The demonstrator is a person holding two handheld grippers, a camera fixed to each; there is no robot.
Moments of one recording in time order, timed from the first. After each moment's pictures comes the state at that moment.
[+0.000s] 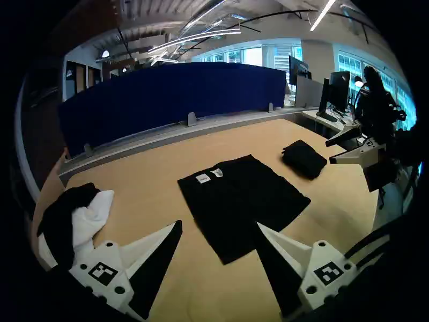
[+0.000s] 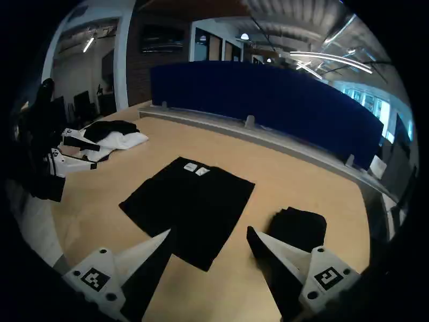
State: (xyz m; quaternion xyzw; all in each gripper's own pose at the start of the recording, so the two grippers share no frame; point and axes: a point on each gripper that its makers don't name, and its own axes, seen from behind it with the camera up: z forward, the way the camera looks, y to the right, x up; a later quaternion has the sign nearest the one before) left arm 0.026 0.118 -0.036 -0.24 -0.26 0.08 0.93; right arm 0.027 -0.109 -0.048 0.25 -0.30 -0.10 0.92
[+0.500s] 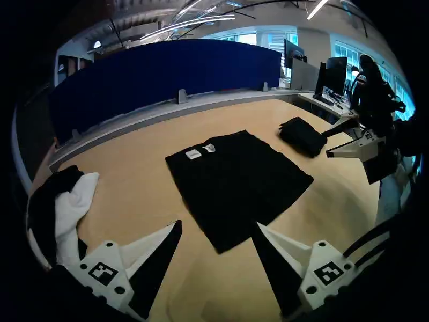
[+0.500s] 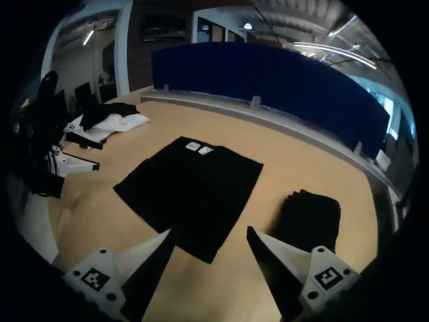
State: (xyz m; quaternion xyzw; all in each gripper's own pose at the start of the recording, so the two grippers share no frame) left arm -0.035 0.129 -0.037 -0.26 -0.30 0.09 0.91; right arm -0.028 -0.110 -0.049 0.25 -0.33 -0.11 0.90
